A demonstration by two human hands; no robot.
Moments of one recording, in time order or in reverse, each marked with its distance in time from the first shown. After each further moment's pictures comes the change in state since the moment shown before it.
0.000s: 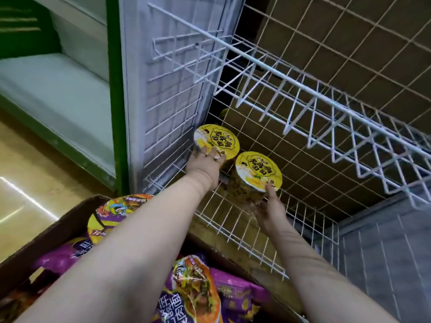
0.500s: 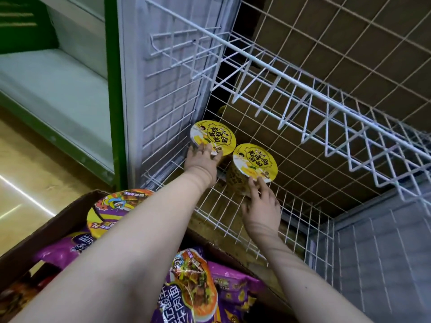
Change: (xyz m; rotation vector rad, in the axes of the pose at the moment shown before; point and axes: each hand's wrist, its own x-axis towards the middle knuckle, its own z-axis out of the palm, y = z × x) left_hand -0.006 0.004 -0.001 0.053 -0.026 -0.050; right_hand -0.022 0.023 -0.013 -1.758 0.120 -0.821
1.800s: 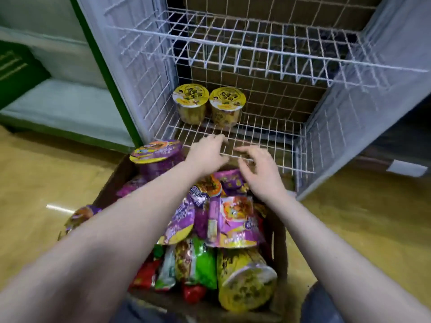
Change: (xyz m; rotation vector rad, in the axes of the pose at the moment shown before) left_hand -0.222 0.056 -0.038 -0.313 0.088 0.281; right_hand -0.206 -0.004 -0.122 0.673 0.124 -0.108
